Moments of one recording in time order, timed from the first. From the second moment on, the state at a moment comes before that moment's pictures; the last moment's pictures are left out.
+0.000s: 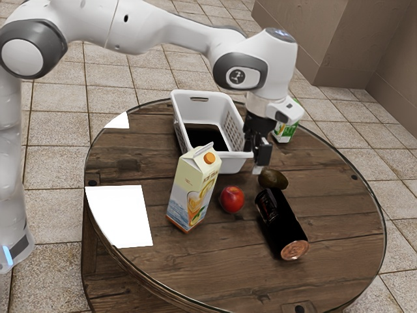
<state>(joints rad) 0.05 0.06 -0.22 -1.71 -0.03 1.87 -0.06</state>
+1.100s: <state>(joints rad) 0.04 0.09 -0.24 -1.92 -0.05 2.06 -0.06</state>
